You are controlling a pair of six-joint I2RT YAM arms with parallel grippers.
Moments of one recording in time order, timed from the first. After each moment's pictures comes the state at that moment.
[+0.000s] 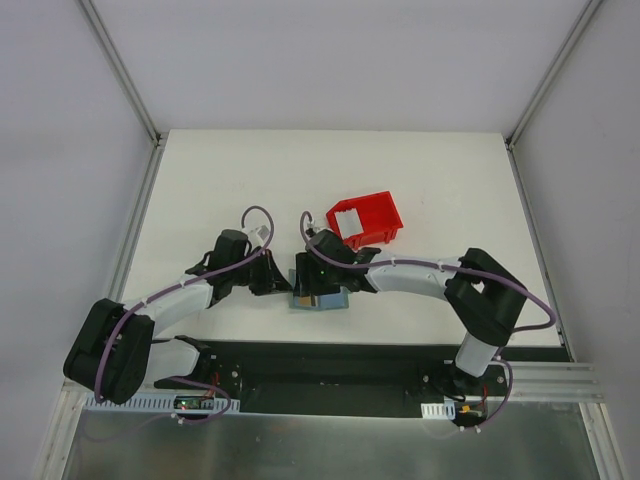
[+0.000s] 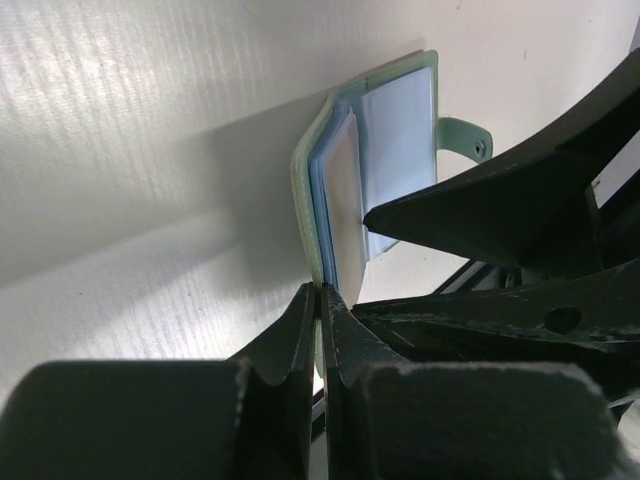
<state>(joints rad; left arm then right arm) -0.40 1.21 0.42 -0.02 0.55 -0.71 1.02 1.73 1.04 -0.21 -0.04 0.78</state>
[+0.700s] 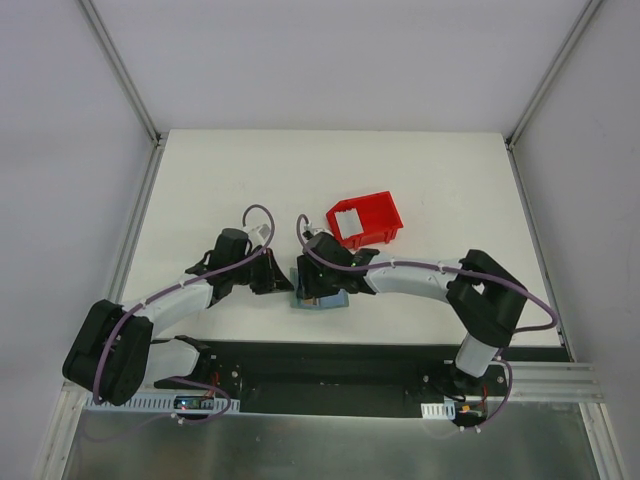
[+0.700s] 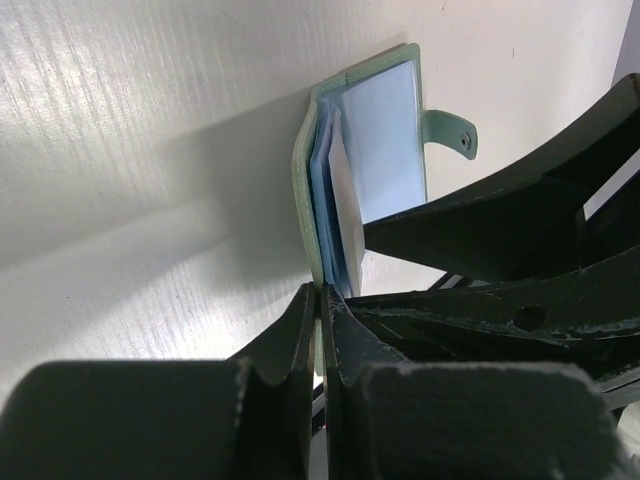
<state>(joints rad) -0.41 1.20 0.44 -0.02 0.55 -0.71 1.04 1.74 1.07 -0.26 0.00 0.74</state>
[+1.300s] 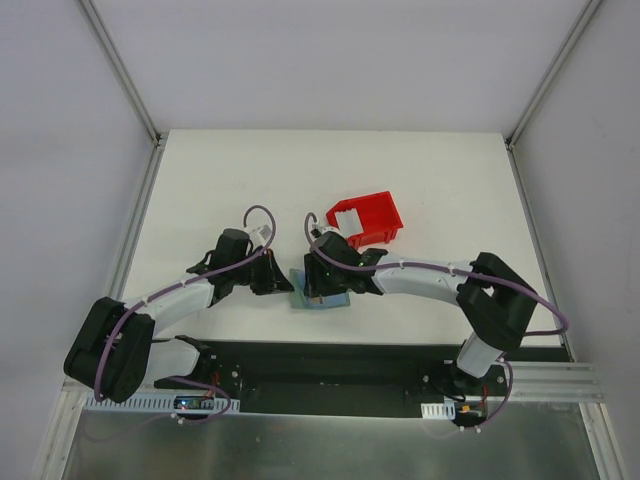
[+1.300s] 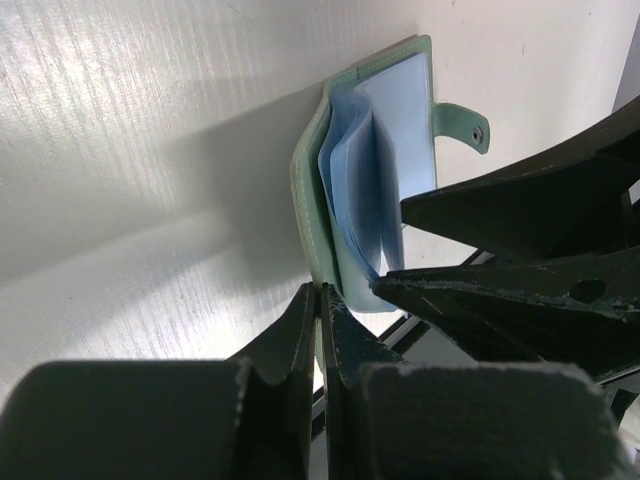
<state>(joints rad) -0.41 1.22 0.44 -0.02 0.55 -0.70 1.02 1.68 1.02 -0.27 0.03 0.73</state>
